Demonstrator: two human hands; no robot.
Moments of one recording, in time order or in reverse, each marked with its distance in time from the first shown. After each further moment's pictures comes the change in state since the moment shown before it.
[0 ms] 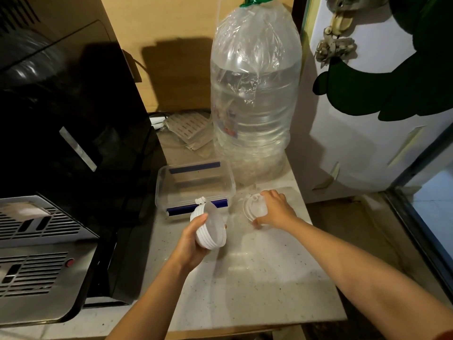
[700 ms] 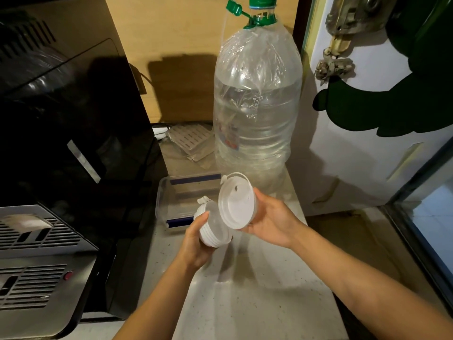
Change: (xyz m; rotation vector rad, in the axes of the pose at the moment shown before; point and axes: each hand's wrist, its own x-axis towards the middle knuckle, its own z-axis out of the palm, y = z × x) left_hand 0.012 0.017 0.021 -0.138 -0.074 0.082; right_hand -0.054 -0.059 -0.057 1.629 -0.568 -0.086
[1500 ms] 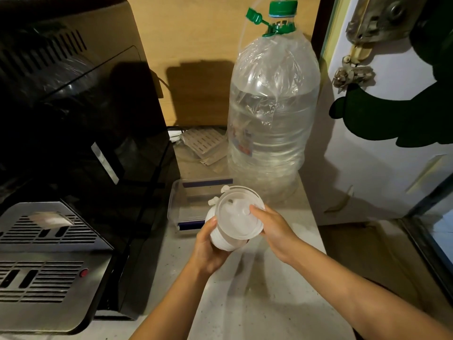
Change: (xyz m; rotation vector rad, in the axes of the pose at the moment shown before) left_hand 0.001 0.000 0.005 -0.117 -0.187 0.094; right_hand 0.009 0.017 0.021 -0.435 0.367 -0.124
